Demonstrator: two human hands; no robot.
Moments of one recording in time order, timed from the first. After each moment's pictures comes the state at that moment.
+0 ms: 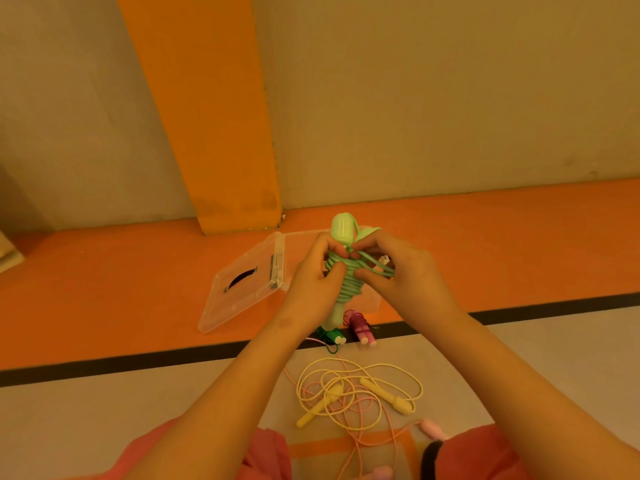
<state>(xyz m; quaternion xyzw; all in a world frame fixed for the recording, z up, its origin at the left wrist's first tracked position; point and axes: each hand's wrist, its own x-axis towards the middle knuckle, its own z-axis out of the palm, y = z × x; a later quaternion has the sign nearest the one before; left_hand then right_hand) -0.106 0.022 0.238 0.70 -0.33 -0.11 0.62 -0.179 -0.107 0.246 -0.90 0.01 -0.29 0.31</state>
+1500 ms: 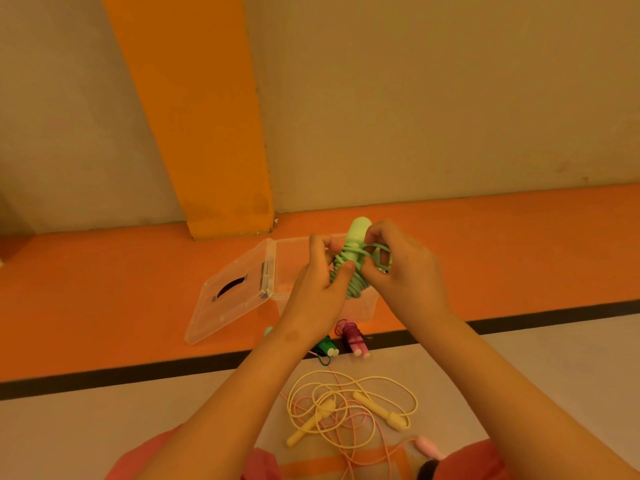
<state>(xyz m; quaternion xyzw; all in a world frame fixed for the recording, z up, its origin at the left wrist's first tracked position) -0.083 -0.006 0.224 0.69 -0.36 -0.08 0.63 -0.150 -0.131 0.240 -0.90 0.07 -0.39 0.20</state>
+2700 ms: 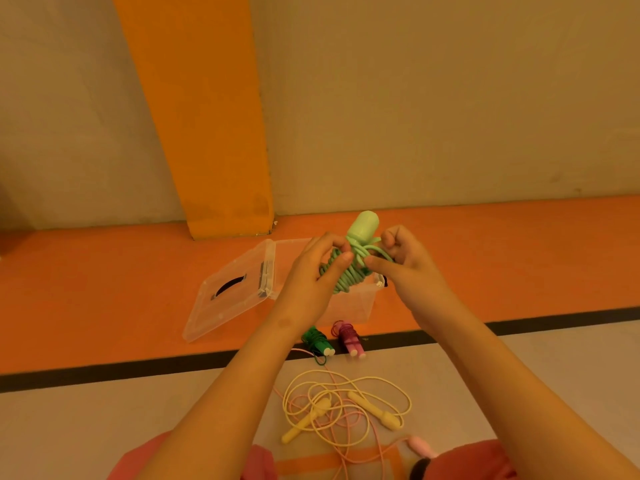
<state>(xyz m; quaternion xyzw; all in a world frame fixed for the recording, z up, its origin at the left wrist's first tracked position) -0.078 0.005 0.230 0.71 -0.41 -0.03 0.57 -0.163 -0.124 0.254 -0.72 0.05 -0.22 0.66</state>
